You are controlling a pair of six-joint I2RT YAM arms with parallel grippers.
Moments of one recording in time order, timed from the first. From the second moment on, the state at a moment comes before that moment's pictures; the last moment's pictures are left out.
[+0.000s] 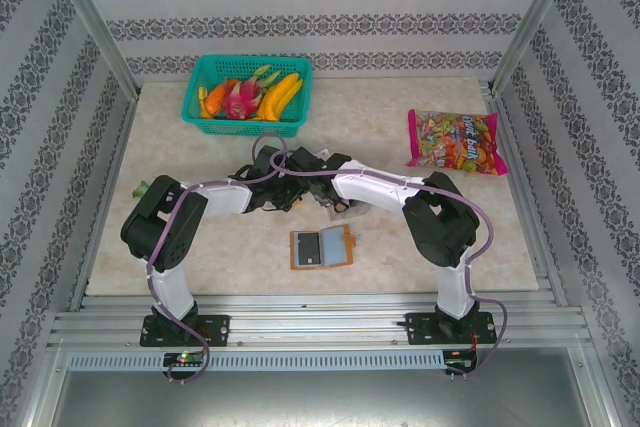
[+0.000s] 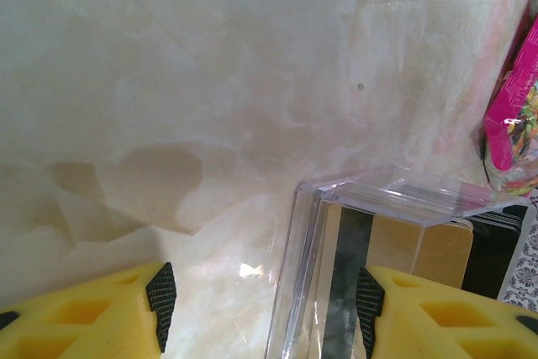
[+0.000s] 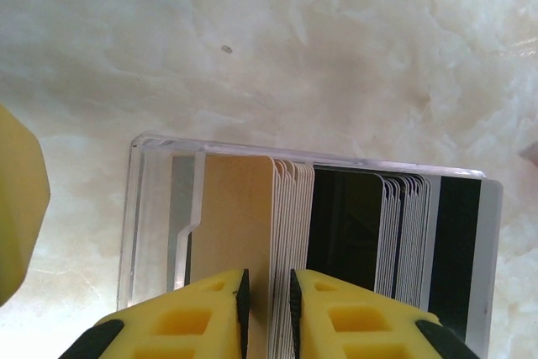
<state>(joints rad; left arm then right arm) -0.47 1.82 0.94 0.07 0.34 -1.14 0.81 1.97 1.45 -0.82 0.52 0.36</state>
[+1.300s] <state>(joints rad) -0.47 1.82 0.94 0.06 0.34 -1.14 0.81 1.97 1.43 -0.80 0.51 0.33</state>
